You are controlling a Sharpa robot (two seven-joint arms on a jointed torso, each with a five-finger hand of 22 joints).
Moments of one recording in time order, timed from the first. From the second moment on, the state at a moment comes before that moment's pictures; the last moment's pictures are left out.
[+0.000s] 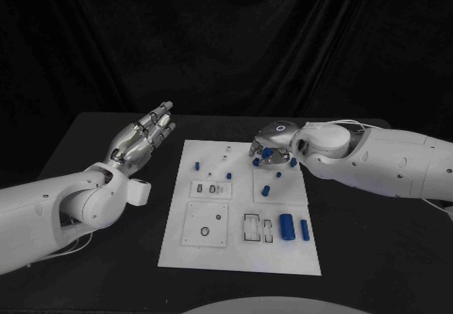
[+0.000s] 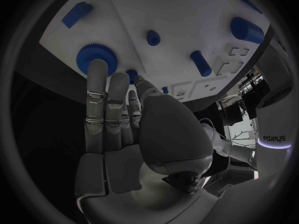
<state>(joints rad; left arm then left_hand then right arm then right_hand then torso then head) 1.27 -0.98 -0.22 1.61 -0.07 -0.19 0.68 1.35 0.25 -0.22 0.29 0.54 0.25 0.02 0.03 0.03 0.00 -0.03 0.00 0.00 0.00 -0.01 0.00 0.00 0.17 0.00 0.12 0.00 0.00 1.38 -0.69 -0.25 1.36 -1.80 -0.17 -0.05 1.46 -0.07 0.15 0.17 0.17 0.91 0.00 0.07 0.07 1.08 0.06 0.07 0.06 1.46 -0.06 0.83 0.45 0.17 1.40 0.04 0.74 0.44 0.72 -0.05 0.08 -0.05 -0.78</state>
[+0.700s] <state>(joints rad) 1.27 -0.97 -0.22 1.60 -0.07 -0.18 0.68 1.36 0.26 -0.21 0.29 0.55 0.26 0.03 0.03 0.03 0.00 -0.02 0.00 0.00 0.00 0.00 0.00 0.00 0.17 0.00 0.13 0.00 0.00 1.34 -0.66 -0.25 1.30 -1.80 -0.18 -0.03 1.50 -0.07 0.25 0.17 0.19 1.01 0.08 0.09 0.08 1.14 0.05 0.07 0.06 1.45 -0.06 0.89 0.51 0.17 1.37 0.04 0.80 0.51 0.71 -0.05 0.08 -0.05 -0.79</state>
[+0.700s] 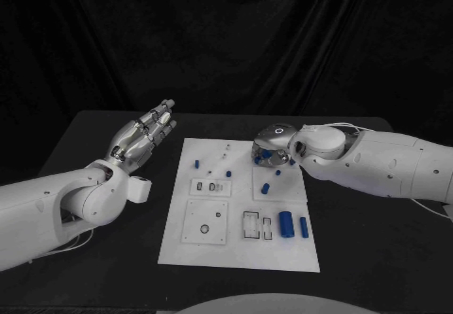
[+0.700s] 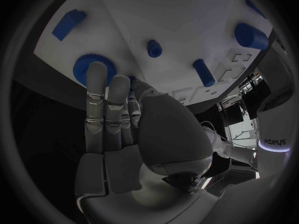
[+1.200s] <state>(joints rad) 1.27 -0.97 -0.22 1.59 -0.07 -0.16 0.68 1.38 0.26 -0.20 0.28 0.58 0.26 0.04 0.03 0.03 0.00 0.00 0.00 0.00 0.00 0.01 0.00 0.00 0.17 0.00 0.15 0.00 0.00 1.33 -0.65 -0.25 1.27 -1.77 -0.25 0.02 1.54 -0.08 0.32 0.14 0.17 1.12 0.10 0.12 0.08 1.23 0.05 0.07 0.06 1.46 -0.07 0.96 0.59 0.17 1.36 0.03 0.89 0.63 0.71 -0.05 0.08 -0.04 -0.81</state>
